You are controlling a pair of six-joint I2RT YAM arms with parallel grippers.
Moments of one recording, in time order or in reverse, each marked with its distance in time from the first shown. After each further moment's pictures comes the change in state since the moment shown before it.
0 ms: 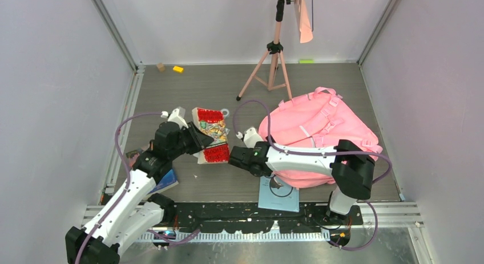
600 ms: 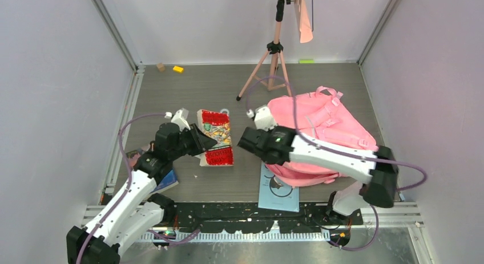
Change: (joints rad) left arm 0.006 -0.018 -0.024 0.022 0.068 0.004; right arm -0.026 -0.134 0.135 -0.146 0.116 0.002
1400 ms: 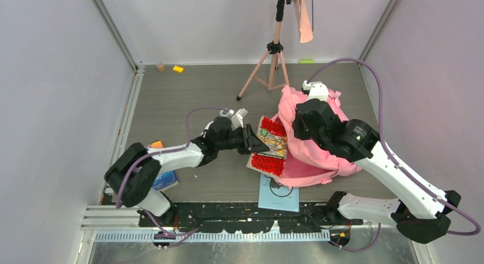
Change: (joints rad) left arm -0.354 0.688 0.095 0.721 0.284 -0.259; right arm -0.290 -0.469 0.066 0.079 -0.335 -0.106
